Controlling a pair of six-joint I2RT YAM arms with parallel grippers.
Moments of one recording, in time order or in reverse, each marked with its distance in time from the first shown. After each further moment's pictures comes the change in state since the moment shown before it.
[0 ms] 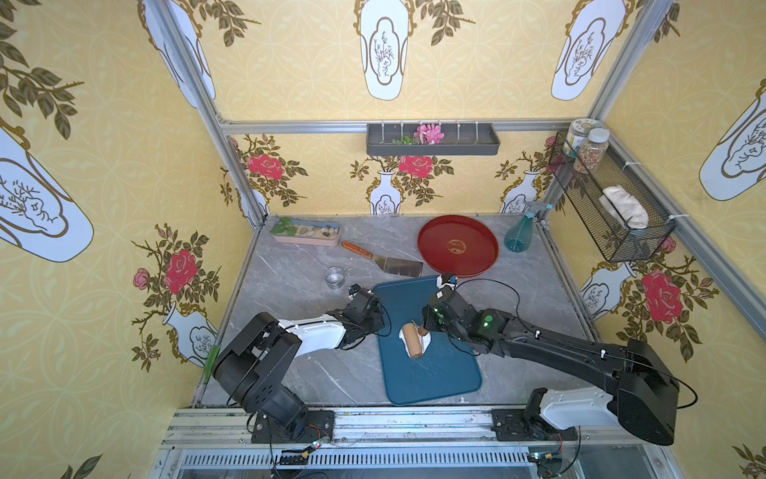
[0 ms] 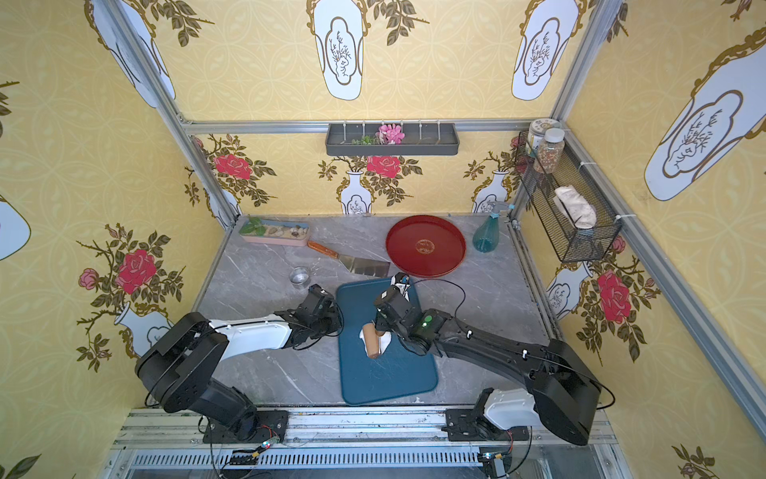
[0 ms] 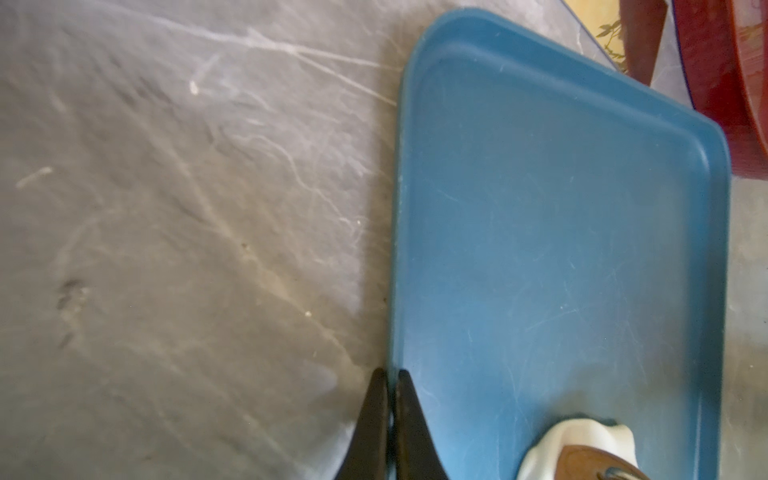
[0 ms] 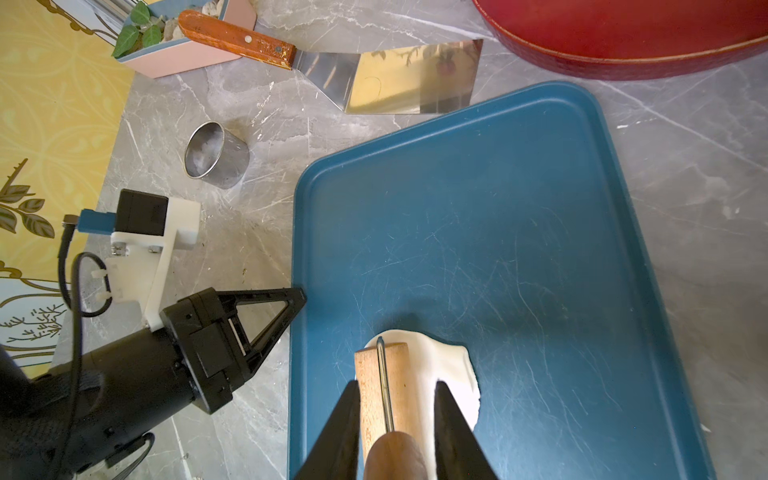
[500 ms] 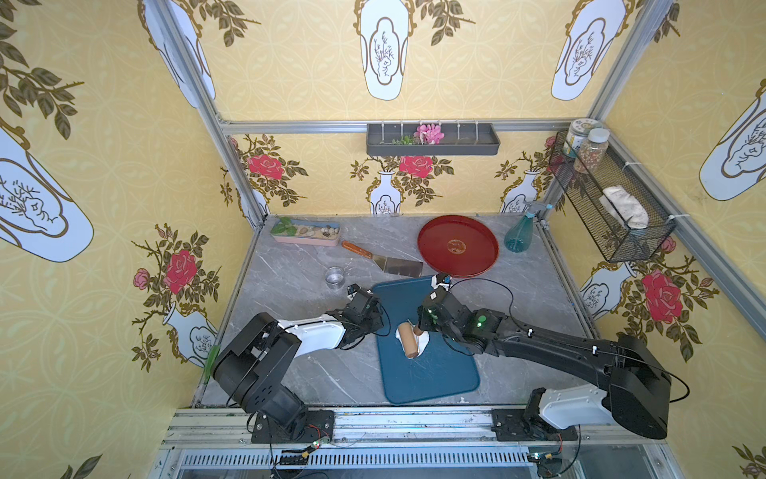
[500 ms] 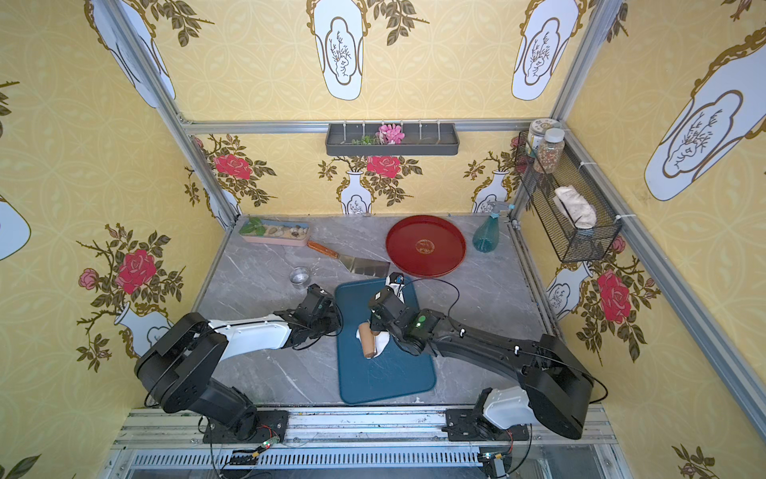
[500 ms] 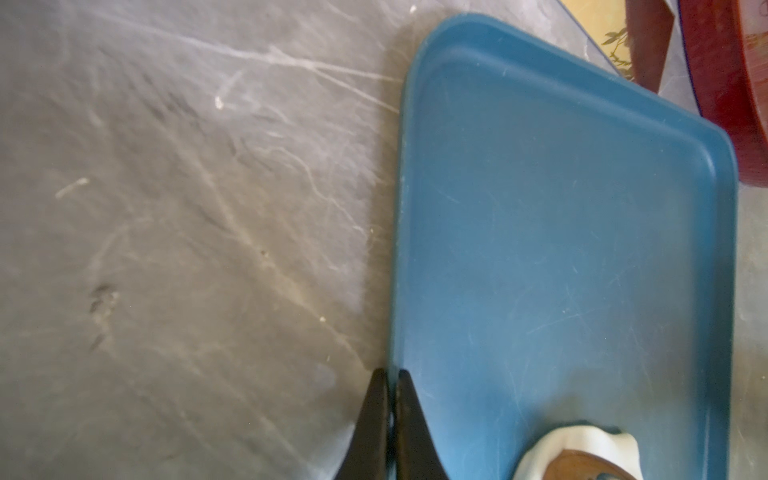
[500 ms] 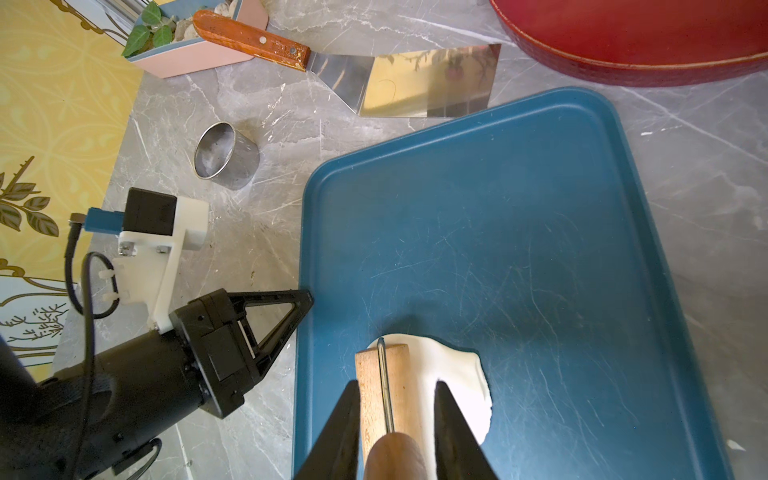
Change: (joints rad) left arm 0.001 -0.002 -0.001 -0.004 -0.010 0.001; right arm 0.031 0.041 0.024 0.022 0.027 0.006
